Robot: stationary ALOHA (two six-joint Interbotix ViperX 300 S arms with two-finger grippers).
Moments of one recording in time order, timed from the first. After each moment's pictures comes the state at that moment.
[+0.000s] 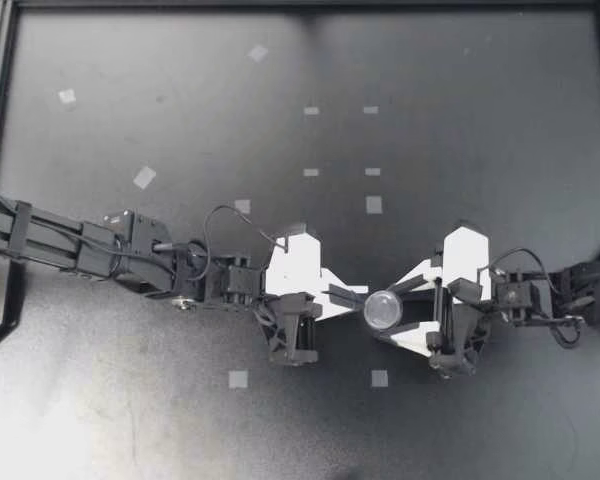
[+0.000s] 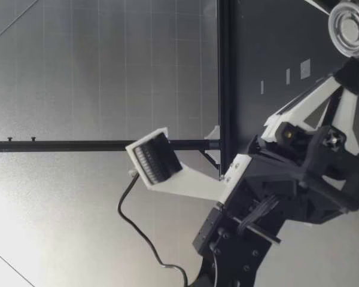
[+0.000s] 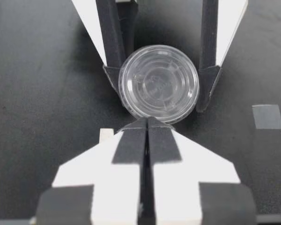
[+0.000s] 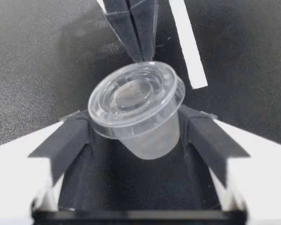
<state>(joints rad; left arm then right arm) -0.05 0.41 0.57 -0.03 -0.46 -0.03 0.12 0.27 1.11 0.16 -0.84 0.24</state>
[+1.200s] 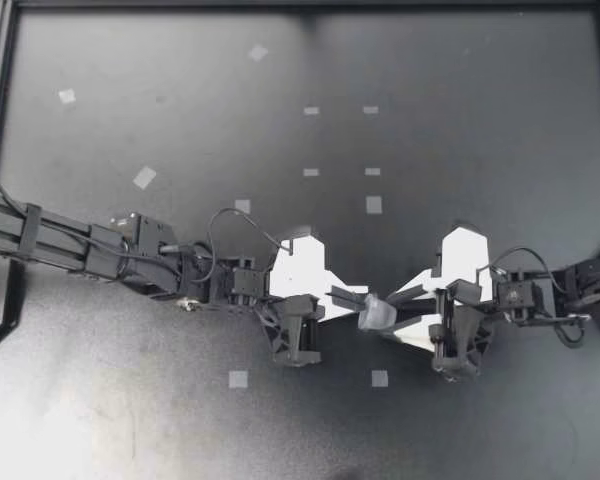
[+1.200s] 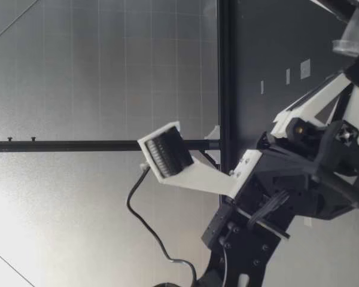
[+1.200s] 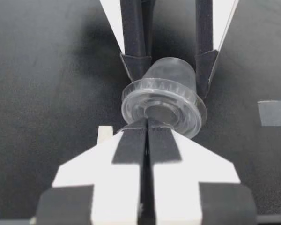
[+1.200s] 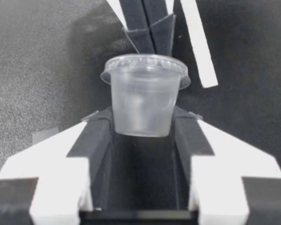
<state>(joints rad) -0.05 0.44 0.55 -0.04 -0.46 -0.03 0.12 0.21 1.11 0.15 -0.75 0.24</state>
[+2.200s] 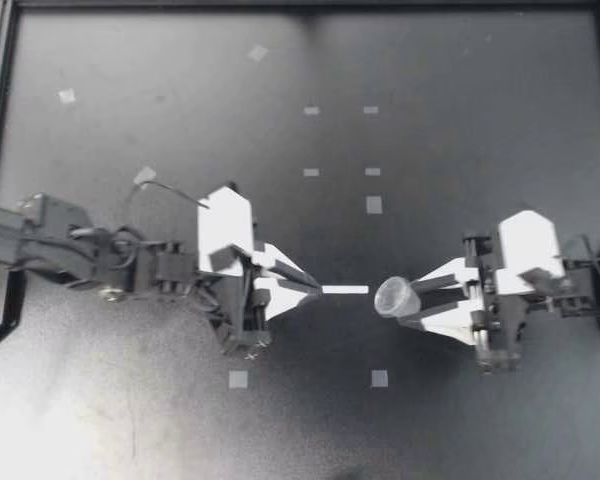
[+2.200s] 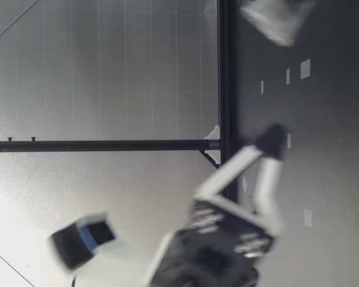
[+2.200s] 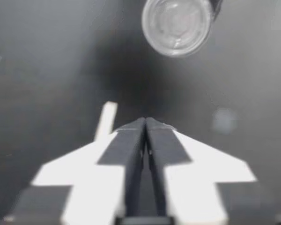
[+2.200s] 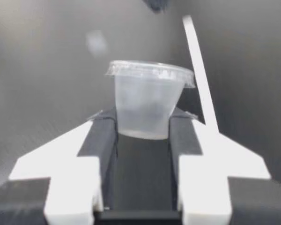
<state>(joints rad) -0.08 0.13 0.80 -0.08 -0.57 -0.35 0.12 0.01 1.25 0.10 -1.02 0.19</state>
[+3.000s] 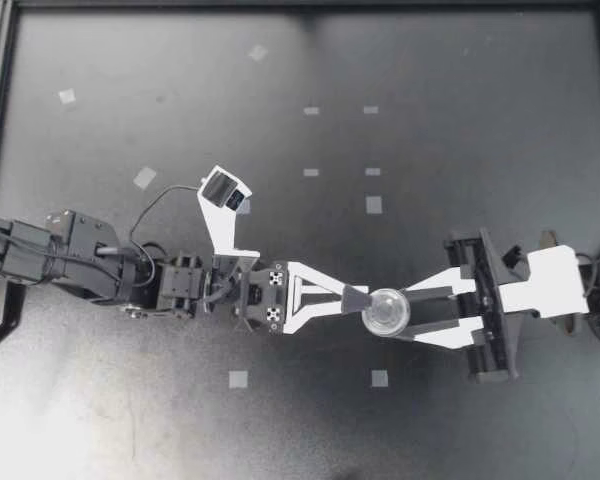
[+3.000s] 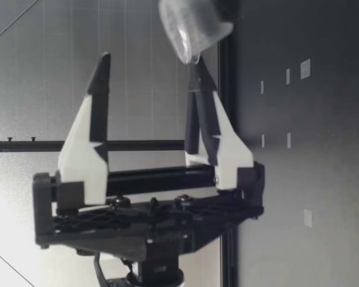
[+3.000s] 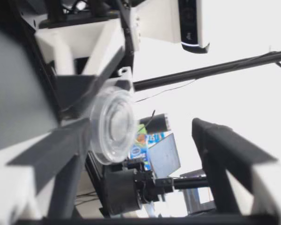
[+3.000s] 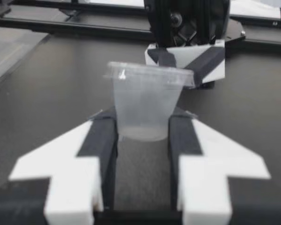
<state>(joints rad) -0.11 0.22 0.69 -0.02 -0.99 -1.34 0.12 0.11 1.19 0.04 -1.25 -0.06</state>
